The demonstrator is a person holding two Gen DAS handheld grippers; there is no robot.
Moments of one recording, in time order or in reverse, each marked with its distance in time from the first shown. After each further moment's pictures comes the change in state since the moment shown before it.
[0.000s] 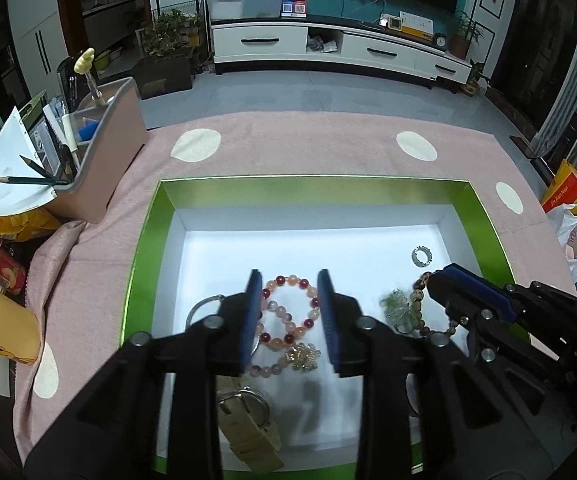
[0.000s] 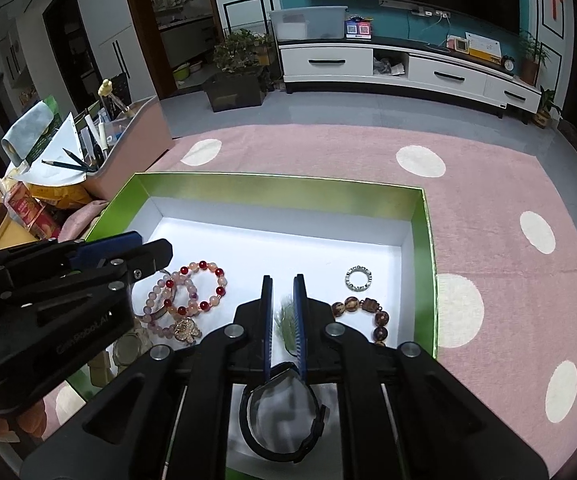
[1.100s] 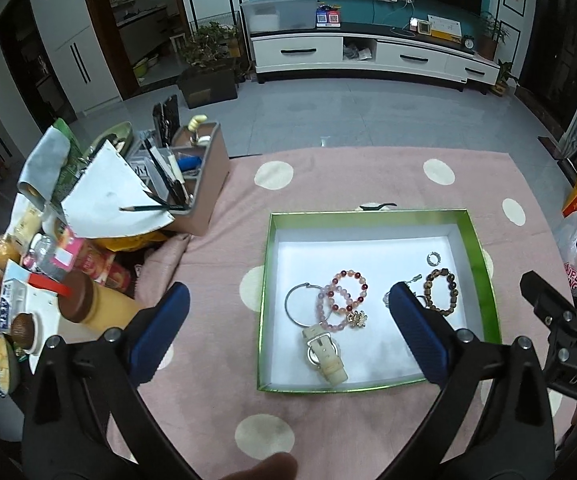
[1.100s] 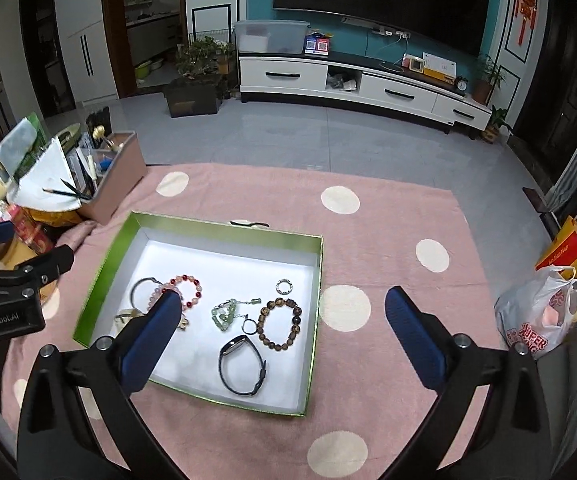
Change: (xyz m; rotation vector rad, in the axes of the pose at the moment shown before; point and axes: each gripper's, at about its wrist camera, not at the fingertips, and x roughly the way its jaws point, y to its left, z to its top) left arm -0.131 0.031 0.032 0.000 0.017 0.156; right arm -0.123 0.009 0.044 -0.013 0.013 -0.206
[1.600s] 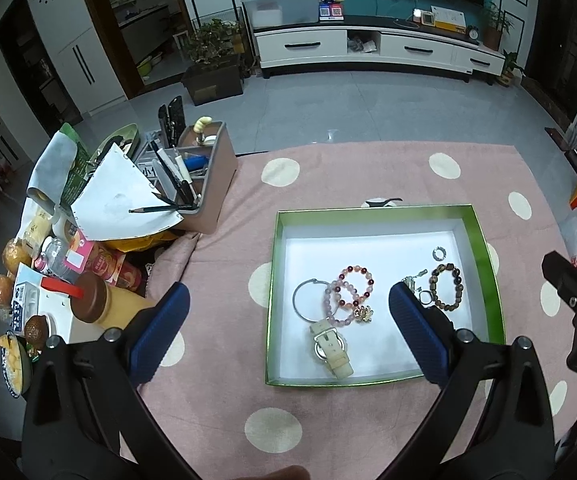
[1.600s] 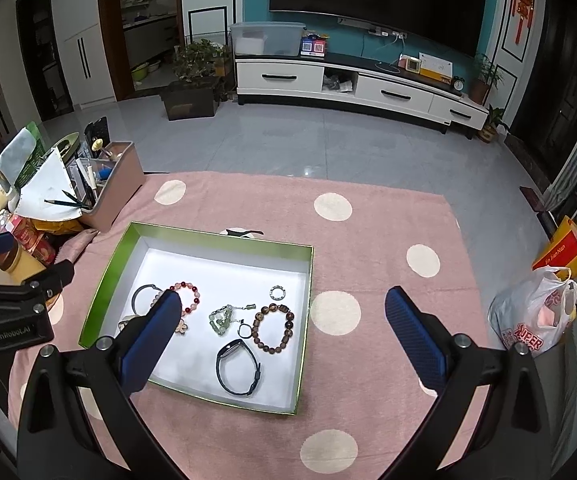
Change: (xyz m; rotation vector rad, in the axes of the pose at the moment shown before) left arm 0.000 -0.004 0.005 0.024 0.029 0.034; right arm -0.010 -0.004 0.011 0.003 0.003 -0.015
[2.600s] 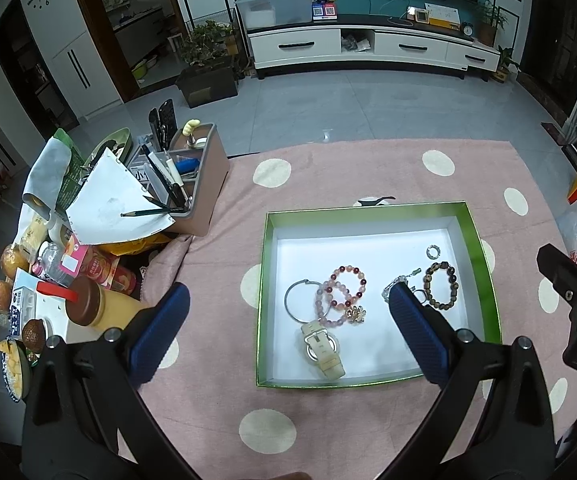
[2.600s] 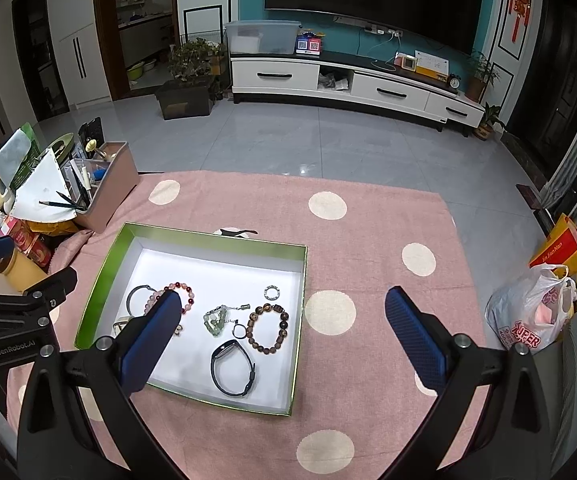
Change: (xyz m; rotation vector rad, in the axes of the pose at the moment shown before) left arm 0.000 -0.009 0.001 0.016 -0.002 -0.006; right arm 0.005 -0.001 0.003 0.007 0.006 -0.013
